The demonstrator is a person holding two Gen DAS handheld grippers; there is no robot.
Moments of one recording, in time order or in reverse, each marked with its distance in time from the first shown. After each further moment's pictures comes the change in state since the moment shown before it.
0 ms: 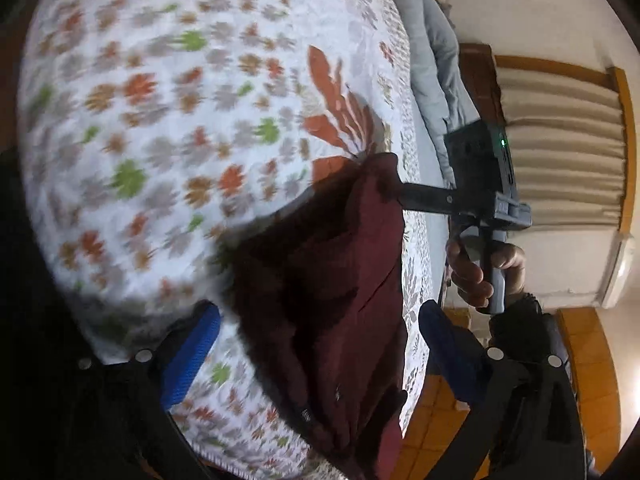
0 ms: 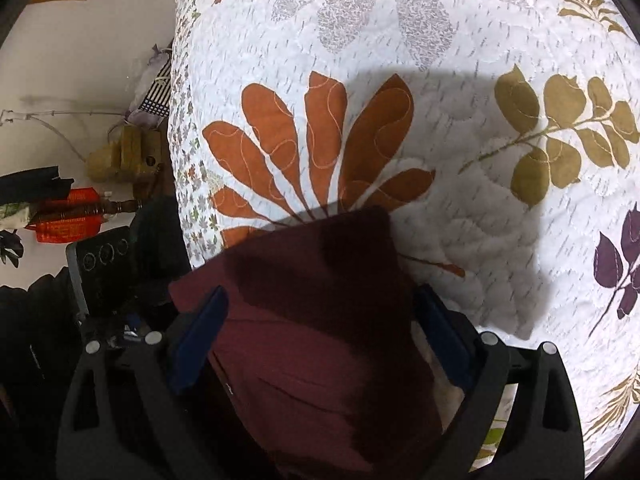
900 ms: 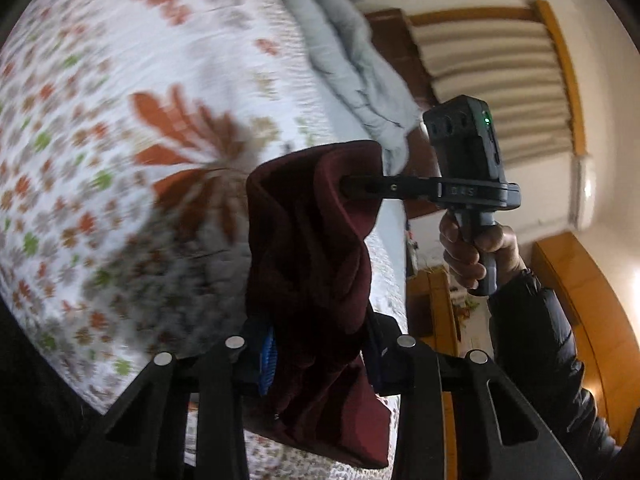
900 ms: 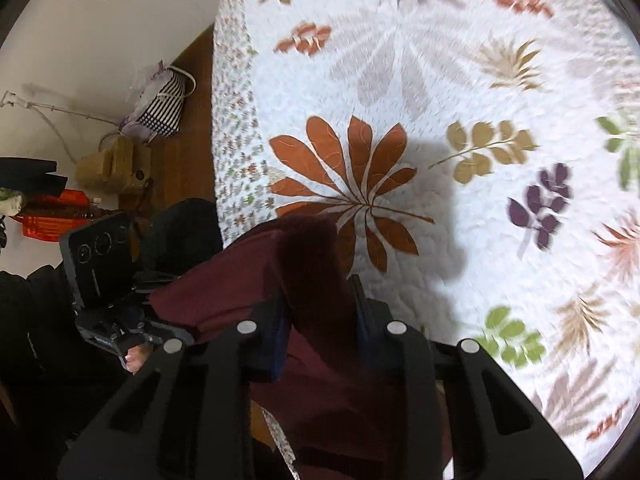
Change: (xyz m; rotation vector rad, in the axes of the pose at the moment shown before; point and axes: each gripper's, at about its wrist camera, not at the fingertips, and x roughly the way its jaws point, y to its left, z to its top) left arm -0.040 -0.089 -0.033 0.288 0.021 -0.146; right arm -0.097 0.064 -0.068 -0.047 -0.161 -0.146
